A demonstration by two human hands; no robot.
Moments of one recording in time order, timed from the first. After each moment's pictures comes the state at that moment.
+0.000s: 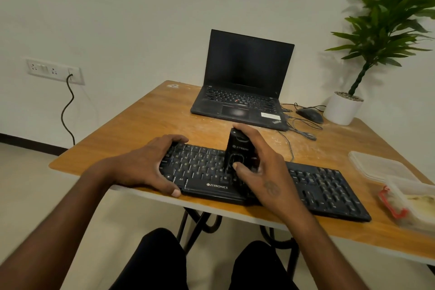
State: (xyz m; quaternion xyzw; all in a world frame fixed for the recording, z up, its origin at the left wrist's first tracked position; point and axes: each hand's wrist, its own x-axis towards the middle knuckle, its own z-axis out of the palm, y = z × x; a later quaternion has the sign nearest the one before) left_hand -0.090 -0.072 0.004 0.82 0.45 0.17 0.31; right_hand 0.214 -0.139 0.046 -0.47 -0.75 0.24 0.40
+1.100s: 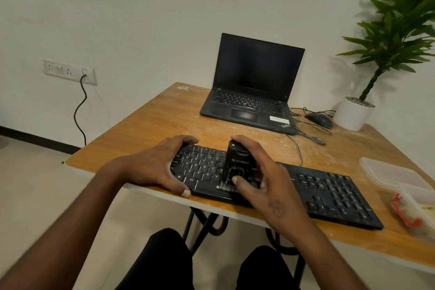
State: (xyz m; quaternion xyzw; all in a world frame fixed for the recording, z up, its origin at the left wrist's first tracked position) left_hand -0.091 -0.071 0.004 0.82 0.45 0.16 0.31; right_hand 0.202 -0.162 0.045 -0.42 -0.77 0.27 0.39
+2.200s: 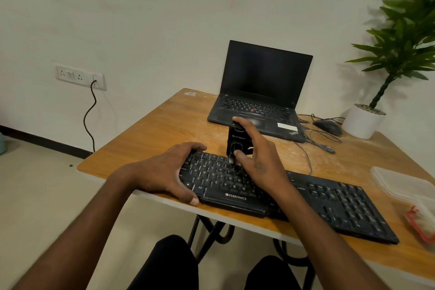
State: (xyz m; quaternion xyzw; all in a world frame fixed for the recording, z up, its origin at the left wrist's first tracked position) left_hand -0.092 -0.070 0.003 0.83 0.45 0.17 0.30; right_hand 0.177 -0.075 0.046 -0.47 -0.78 0.17 0.37
